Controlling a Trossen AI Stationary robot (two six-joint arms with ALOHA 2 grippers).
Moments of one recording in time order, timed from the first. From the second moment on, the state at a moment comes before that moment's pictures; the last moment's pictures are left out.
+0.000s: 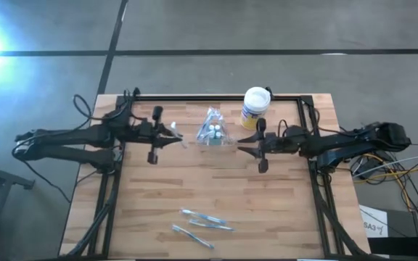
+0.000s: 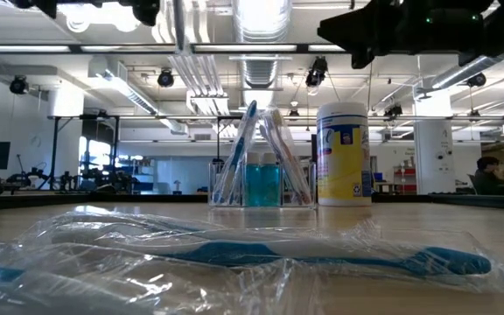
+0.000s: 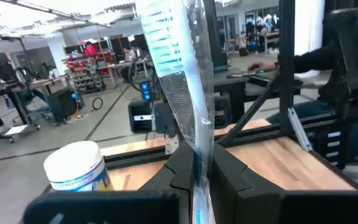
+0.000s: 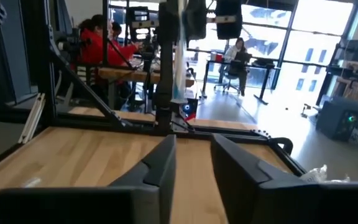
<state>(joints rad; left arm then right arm) 0.14 0.82 0.68 0.21 0.22 0.16 -0.06 1.10 0.43 0.71 -0.05 -0.08</state>
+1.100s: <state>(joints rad) 0.14 0.36 0.42 -0.02 0.08 0.07 -0.06 0.37 0.04 0.64 0.00 -0.05</state>
